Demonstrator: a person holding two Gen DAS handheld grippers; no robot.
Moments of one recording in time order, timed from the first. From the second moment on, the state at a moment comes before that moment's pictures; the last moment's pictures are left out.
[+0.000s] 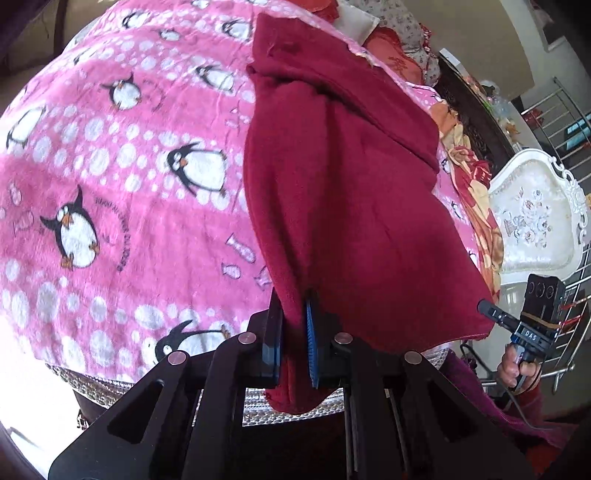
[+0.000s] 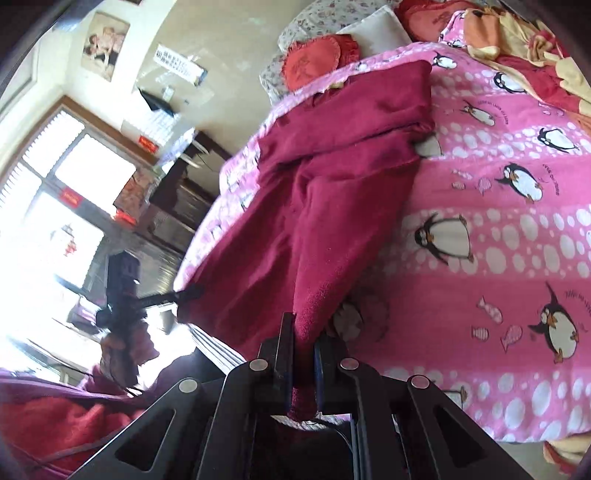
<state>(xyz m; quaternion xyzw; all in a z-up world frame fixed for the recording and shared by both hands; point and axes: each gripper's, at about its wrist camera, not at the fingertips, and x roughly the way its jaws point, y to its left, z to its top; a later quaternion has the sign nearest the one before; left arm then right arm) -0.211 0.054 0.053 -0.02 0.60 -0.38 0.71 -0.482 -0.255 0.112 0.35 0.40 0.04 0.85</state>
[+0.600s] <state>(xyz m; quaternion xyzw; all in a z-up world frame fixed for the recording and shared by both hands) -0.151 0.027 0.099 -0.06 0.56 -0.41 0.72 -0.423 -0.301 0.154 0.40 0.30 0.08 0.86</state>
